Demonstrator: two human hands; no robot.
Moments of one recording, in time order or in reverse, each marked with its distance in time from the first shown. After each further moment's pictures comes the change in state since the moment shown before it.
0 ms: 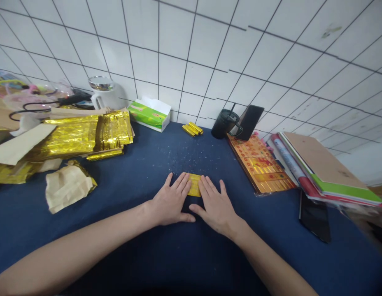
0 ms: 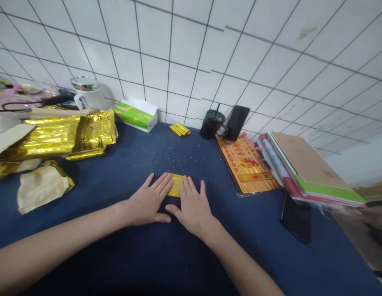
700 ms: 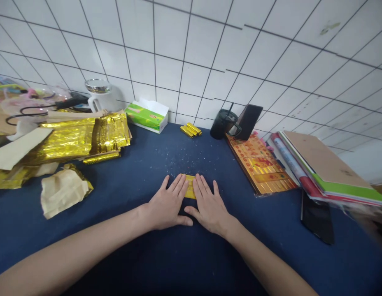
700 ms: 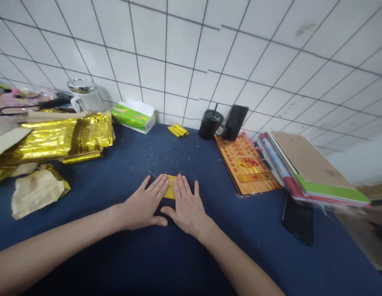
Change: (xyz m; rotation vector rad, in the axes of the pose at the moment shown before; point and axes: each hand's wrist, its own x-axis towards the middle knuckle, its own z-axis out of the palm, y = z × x) left_hand 0.000 0.001 -0.015 -0.006 -0.131 -0.045; right_hand 0.008 0.002 0.019 0.008 0.038 -0.064
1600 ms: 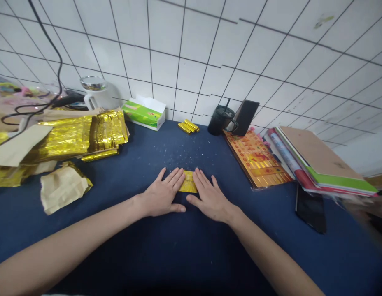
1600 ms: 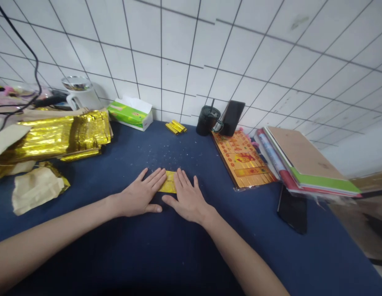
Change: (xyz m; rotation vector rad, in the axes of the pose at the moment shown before) left_hand 0.000 -0.018 0.003 -0.025 -0.005 0.054; right_hand 0.002 -0.001 -0.021 0.146 -0.106 0.018
